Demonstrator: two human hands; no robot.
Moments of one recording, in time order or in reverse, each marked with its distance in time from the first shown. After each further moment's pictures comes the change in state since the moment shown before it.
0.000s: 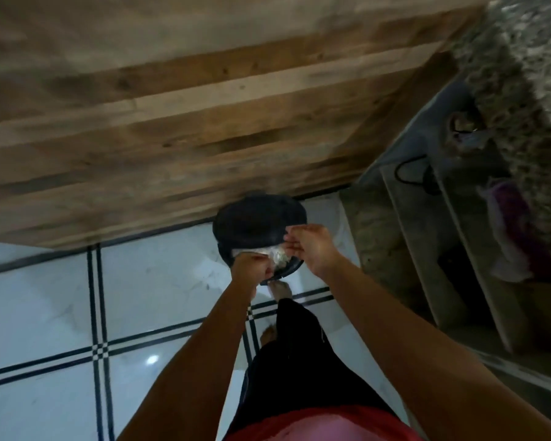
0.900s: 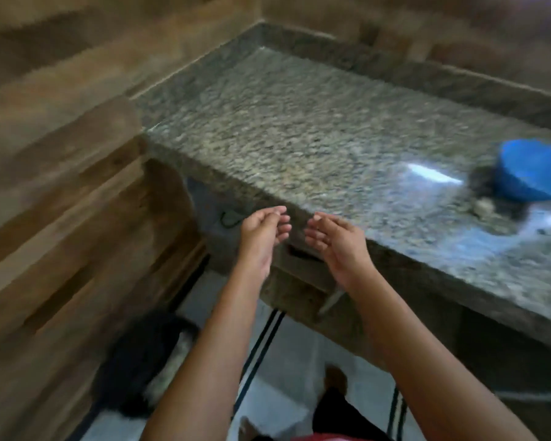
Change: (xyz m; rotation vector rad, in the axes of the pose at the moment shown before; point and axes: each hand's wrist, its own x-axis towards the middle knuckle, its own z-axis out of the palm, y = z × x) left_hand -0.288 0.017 0.246 0.180 -0.801 0.592; right_hand -0.245 0.033 -0.274 0.871 0.568 -0.658
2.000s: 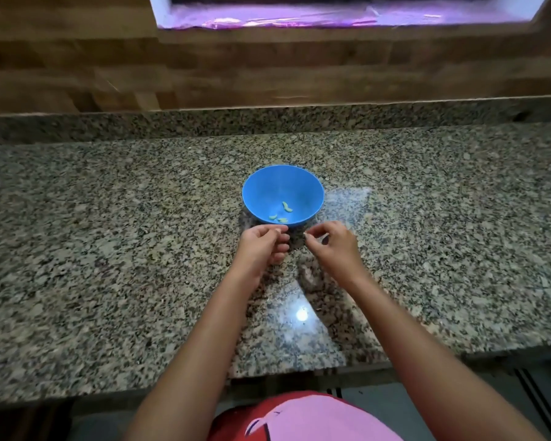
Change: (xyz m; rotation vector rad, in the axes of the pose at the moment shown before) left_hand 0.018 -0.100 0.404 0.406 -0.631 -0.145; right_hand 0.091 -0.171 -0.363 -0.931 0.556 -0.454
